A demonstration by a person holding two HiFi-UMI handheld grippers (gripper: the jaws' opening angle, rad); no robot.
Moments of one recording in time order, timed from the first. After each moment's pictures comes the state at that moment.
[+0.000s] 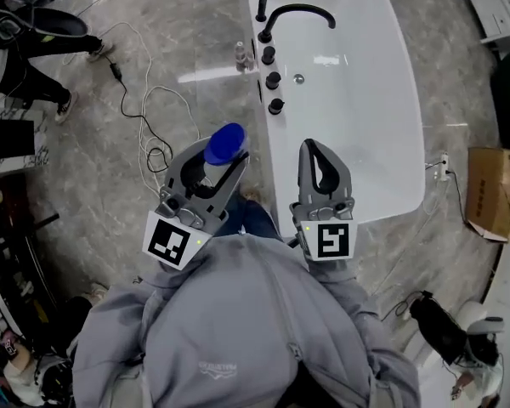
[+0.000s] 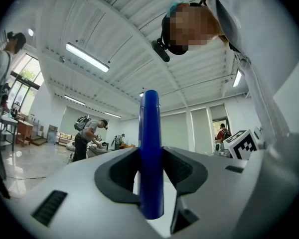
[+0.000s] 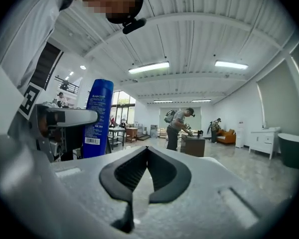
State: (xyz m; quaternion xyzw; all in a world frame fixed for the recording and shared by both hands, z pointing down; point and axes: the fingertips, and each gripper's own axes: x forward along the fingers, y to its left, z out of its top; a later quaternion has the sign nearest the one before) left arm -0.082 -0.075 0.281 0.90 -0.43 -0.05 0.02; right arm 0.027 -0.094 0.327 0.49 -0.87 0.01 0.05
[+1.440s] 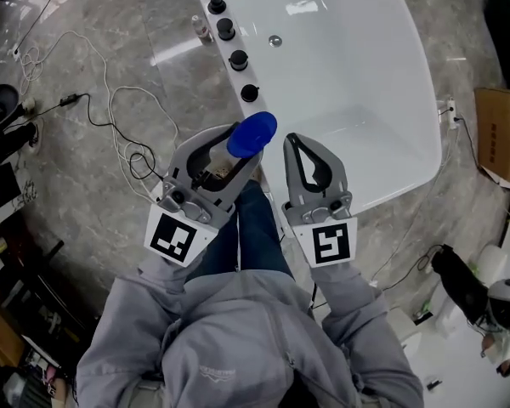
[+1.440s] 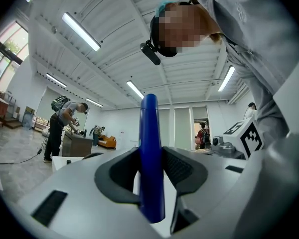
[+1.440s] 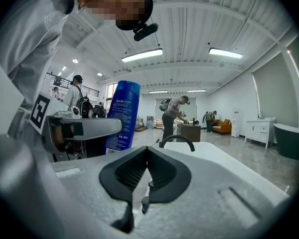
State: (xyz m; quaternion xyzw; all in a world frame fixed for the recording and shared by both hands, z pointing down) left arm 0.005 -0.153 0.409 0.95 -0.31 -0.03 0.04; right arm 0.058 -0.143 0.440 0.50 -0.86 0.04 0.08
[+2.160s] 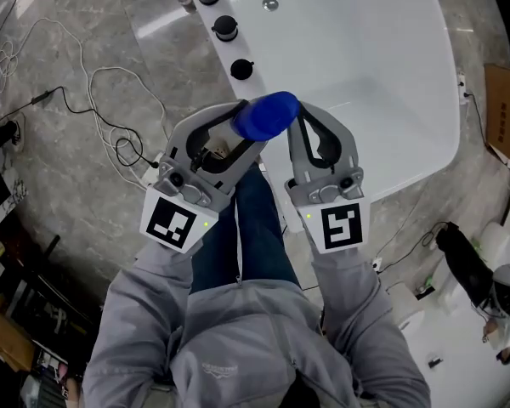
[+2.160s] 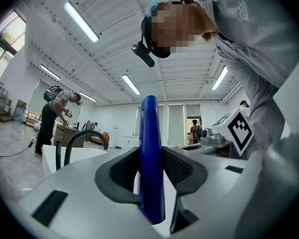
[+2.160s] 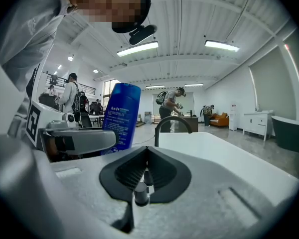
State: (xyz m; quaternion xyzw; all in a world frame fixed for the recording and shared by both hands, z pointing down) left arm 0.031 -0.164 0.504 0.96 -0.26 -0.03 0.04; right arm 0.074 -0.169 0.524 0.51 -0.85 0.07 0.09
